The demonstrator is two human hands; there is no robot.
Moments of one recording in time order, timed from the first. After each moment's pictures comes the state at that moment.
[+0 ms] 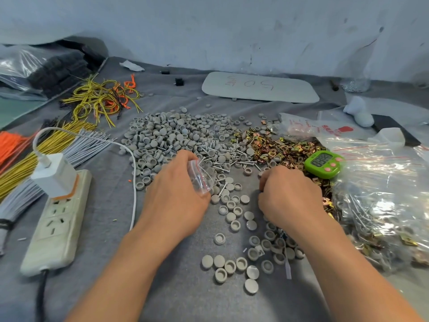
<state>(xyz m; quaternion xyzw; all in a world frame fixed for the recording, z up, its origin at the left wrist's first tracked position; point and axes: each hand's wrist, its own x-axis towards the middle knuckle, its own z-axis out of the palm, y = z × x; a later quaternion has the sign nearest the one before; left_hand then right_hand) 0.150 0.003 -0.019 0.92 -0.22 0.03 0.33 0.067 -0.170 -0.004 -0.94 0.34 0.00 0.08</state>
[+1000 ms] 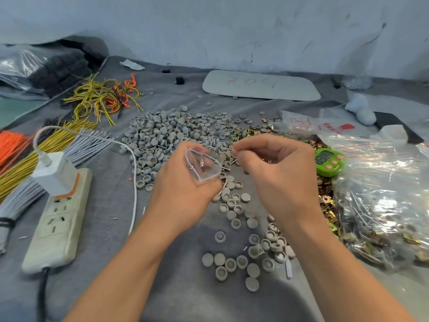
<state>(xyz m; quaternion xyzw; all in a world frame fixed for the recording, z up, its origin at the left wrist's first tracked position) 0.148 -0.005 -0.012 0.83 -0.23 0.00 0.50 0.063 -0.143 0.010 -0.75 0.13 -0.36 0.53</state>
